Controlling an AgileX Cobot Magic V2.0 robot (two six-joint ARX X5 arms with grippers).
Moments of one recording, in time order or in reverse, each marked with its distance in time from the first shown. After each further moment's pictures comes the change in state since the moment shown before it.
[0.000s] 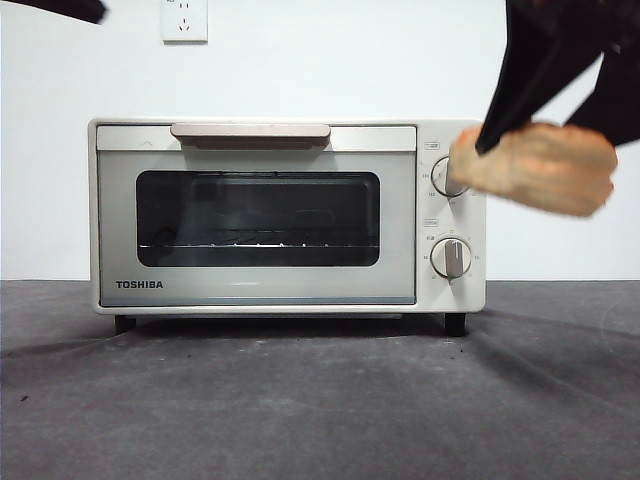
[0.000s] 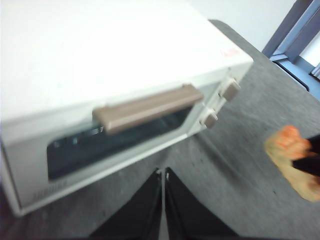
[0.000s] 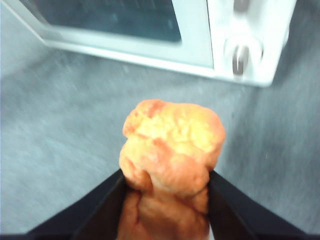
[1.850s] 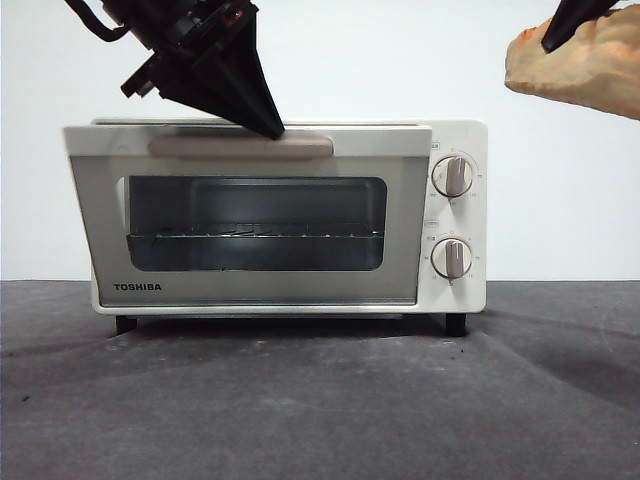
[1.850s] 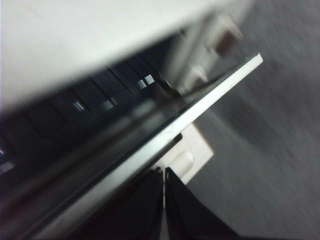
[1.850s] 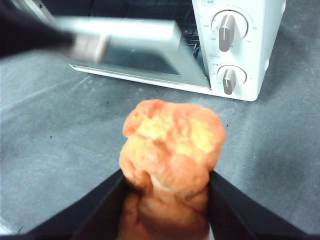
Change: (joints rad) left arm -0.315 0.519 0.243 -0.013 -0.193 0.083; right arm 0.000 -0.233 0.031 -0.165 0.000 -0.004
